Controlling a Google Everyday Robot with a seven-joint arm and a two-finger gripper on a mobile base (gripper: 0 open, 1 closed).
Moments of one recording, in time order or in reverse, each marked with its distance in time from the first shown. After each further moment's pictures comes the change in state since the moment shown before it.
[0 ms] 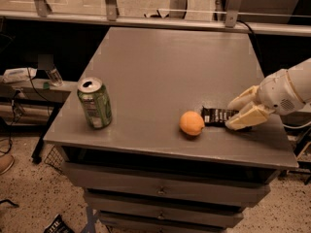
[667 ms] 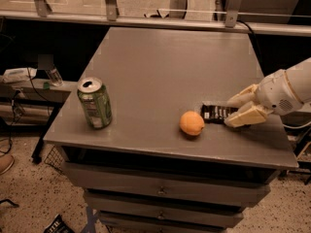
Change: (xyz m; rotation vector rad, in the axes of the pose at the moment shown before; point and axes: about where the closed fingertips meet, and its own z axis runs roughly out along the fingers) arm -0.002 0.001 0.003 -0.006 0.000 -0.003
